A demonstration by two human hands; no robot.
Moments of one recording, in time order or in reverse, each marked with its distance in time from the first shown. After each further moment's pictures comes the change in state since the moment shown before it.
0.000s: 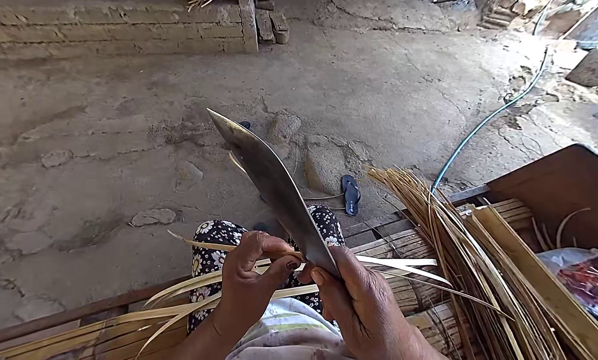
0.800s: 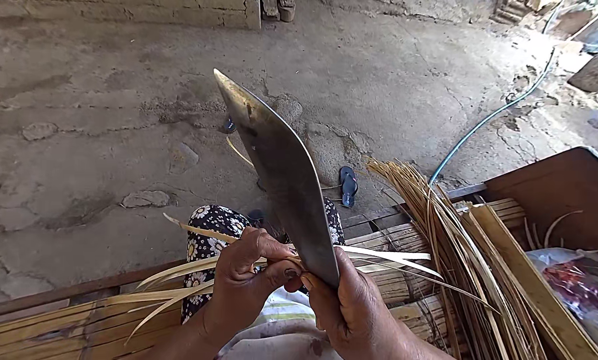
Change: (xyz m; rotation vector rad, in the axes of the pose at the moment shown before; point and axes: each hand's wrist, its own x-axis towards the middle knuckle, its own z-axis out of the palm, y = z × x) left_hand -0.010 0.001 -0.011 -0.093 -0.061 0.025; right_hand -0.003 -0.005 0.015 0.045 -0.096 0.013
